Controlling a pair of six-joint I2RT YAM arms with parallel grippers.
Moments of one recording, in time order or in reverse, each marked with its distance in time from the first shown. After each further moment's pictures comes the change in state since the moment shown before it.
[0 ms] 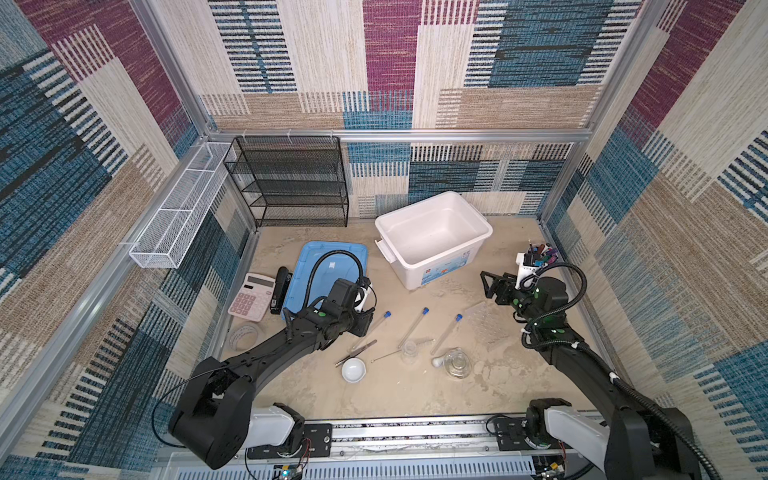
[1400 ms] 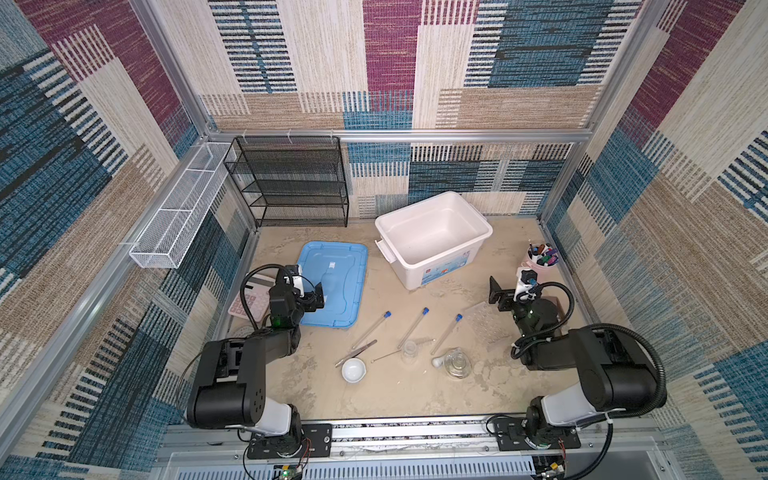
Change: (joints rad) left arm 0.577 0.087 -0.283 0.921 0.005 0.045; right arm -0.058 0.435 -0.230 0.896 0.226 -0.336
